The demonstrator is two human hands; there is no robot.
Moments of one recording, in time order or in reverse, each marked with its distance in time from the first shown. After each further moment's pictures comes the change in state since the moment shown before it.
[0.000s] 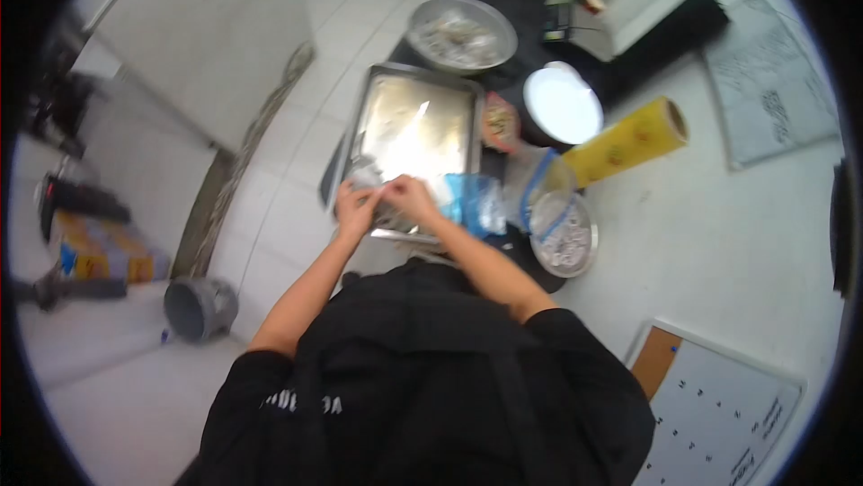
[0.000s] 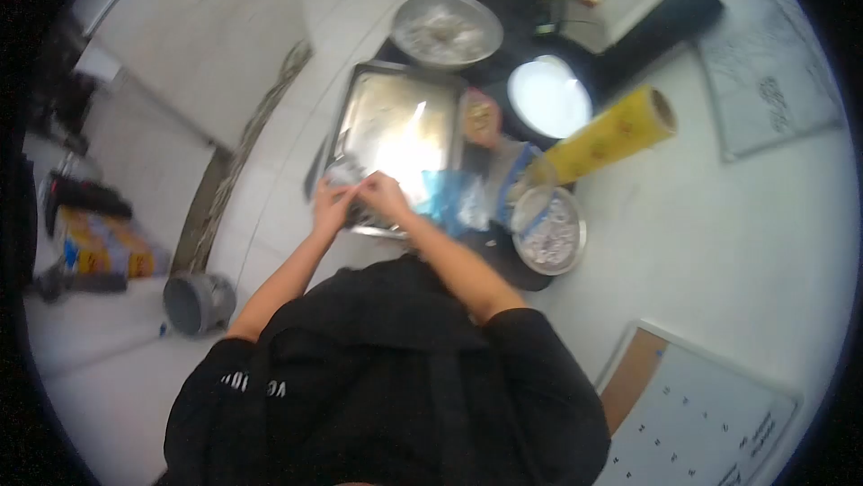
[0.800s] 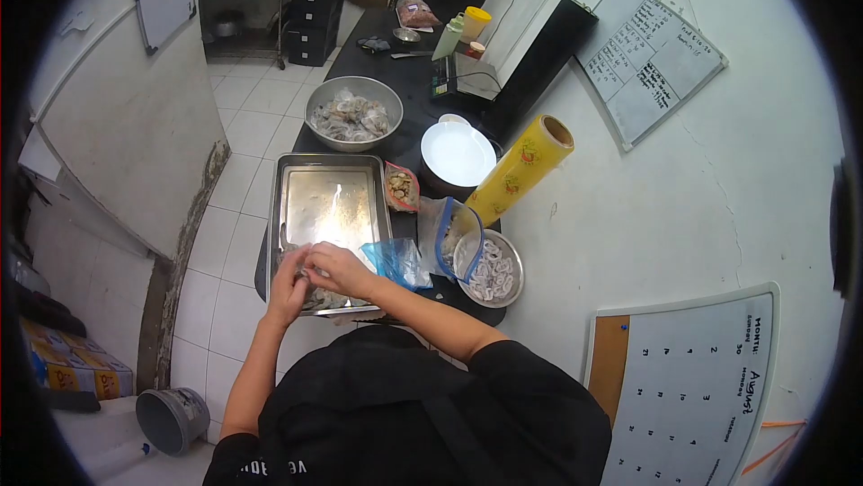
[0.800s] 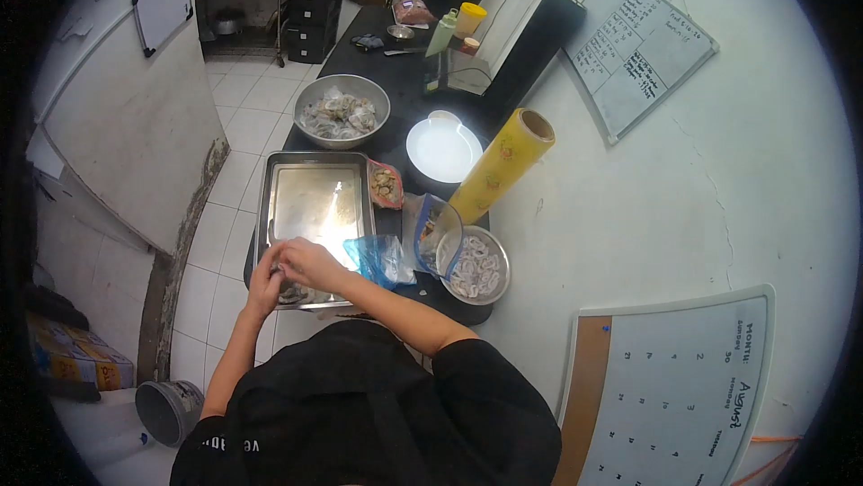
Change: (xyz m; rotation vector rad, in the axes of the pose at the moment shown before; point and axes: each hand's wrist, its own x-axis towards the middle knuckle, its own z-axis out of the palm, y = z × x) left_hand -0.003 0.098 -0.066 -0.315 -0.302 0.498; right_hand -0.023 -0.111 -0.065 -0.199 0.076 -0.710
